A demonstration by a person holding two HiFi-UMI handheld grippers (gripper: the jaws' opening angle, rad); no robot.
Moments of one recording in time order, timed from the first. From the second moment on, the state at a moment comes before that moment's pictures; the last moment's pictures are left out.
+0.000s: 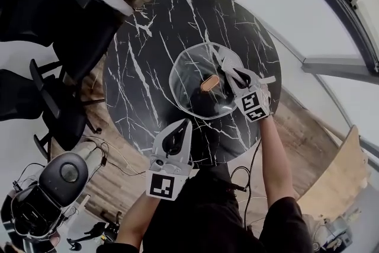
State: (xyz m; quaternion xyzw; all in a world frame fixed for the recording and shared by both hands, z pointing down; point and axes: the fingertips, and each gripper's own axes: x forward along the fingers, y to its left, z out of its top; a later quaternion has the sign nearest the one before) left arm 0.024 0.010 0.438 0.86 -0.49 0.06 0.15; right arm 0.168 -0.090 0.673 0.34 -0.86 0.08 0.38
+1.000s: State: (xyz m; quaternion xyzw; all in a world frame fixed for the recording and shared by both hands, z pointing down) left arm -0.016 0.010 0.429 0.84 -0.53 0.04 0.14; right arm 0.160 -0.018 0.678 0.39 -0.82 0.08 0.41
